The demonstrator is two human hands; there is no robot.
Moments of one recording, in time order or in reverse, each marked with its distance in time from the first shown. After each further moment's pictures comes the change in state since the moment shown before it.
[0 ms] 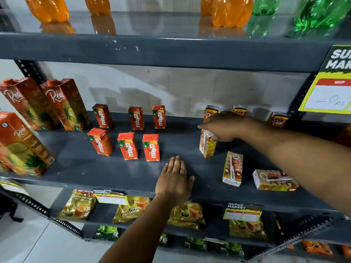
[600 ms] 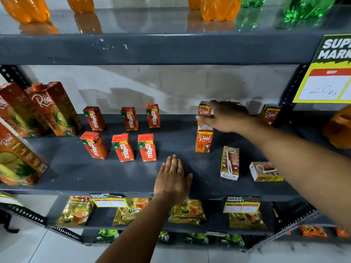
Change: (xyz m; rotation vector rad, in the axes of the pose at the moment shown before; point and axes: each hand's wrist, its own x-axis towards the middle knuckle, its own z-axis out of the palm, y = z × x) left_hand -0.002 -0.006 -0.001 0.019 -0.031 0.014; right_hand -0.020 -0.008 -0.003 0.535 0.219 0.523
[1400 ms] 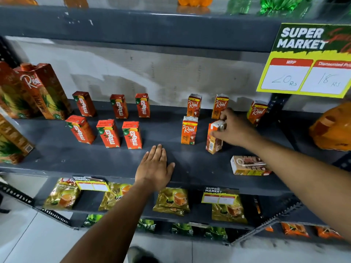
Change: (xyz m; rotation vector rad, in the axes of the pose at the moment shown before) left_hand 0.003 0.010 -0.007 0.060 0.017 -0.029; right_hand -0.047 0.077 0.037 0.277 0.072 0.108
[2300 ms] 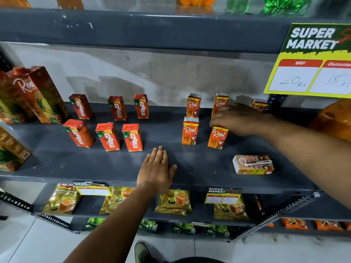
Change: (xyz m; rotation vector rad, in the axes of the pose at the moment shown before) left_hand -0.006 -0.002 0.006 -0.029 0.000 -0.006; right_hand 0.021 -0.013 -0.035 -0.737 -0.275 -0.643
